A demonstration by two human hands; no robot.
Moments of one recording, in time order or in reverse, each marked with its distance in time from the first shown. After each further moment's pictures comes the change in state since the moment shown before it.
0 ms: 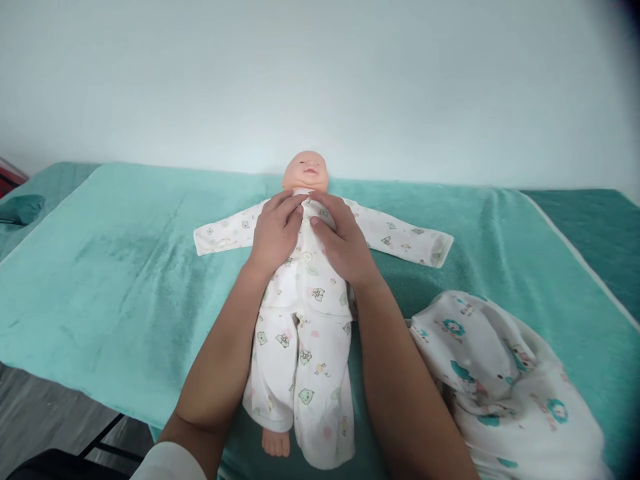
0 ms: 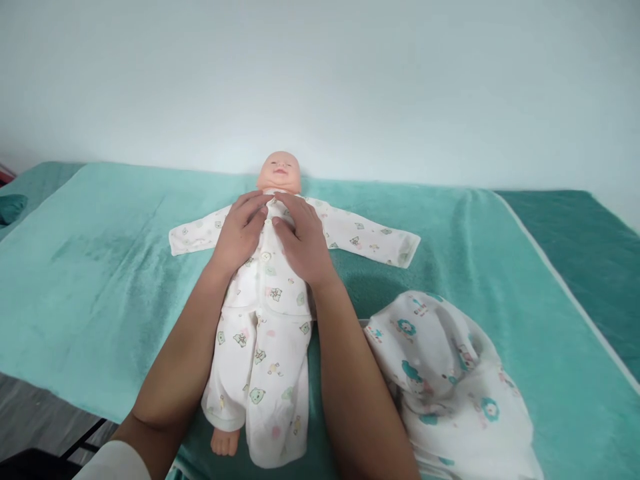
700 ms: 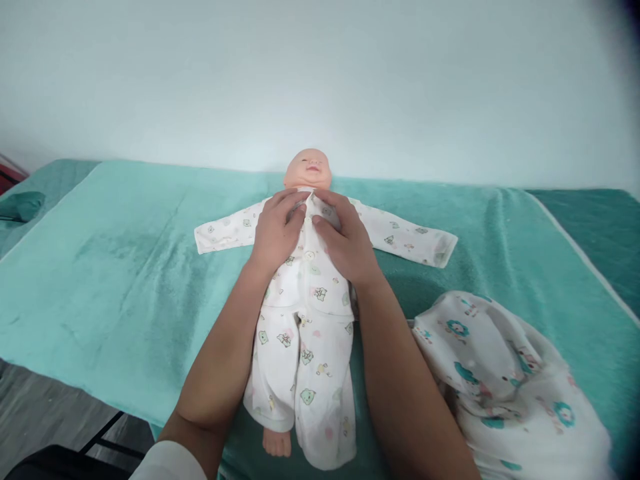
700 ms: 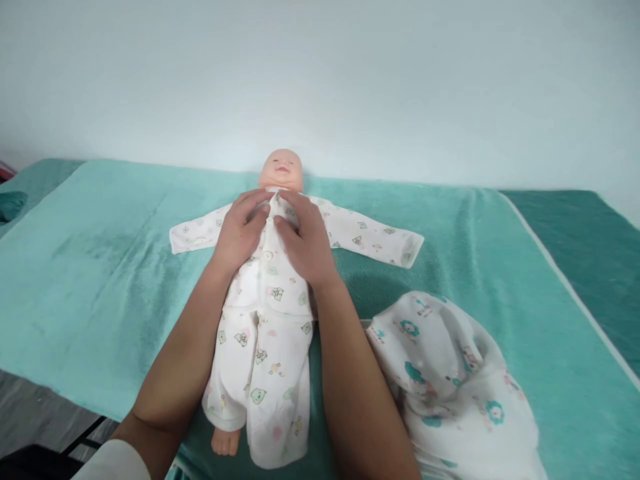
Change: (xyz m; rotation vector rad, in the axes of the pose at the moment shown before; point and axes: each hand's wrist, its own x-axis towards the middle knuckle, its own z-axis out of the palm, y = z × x) left_hand -0.001 0.001 0.000 -0.072 0.029 0.004; right_hand -0.001 0.000 0.001 0.043 0.043 0.042
